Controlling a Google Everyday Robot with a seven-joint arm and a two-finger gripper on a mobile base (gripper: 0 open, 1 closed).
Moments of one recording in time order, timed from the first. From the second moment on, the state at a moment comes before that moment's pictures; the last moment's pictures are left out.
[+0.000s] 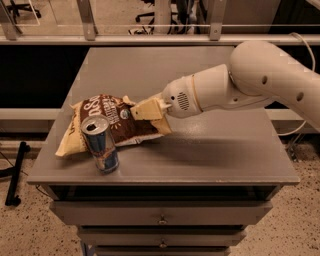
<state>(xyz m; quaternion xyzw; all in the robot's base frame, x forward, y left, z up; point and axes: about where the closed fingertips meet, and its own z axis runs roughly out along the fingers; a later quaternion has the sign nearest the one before) 0.517 0.041 0.884 -0.39 0.76 0.42 0.32</state>
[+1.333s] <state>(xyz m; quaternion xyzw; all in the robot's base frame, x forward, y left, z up) 0.526 -0.004 0.885 -0.40 0.78 0.37 0.33</state>
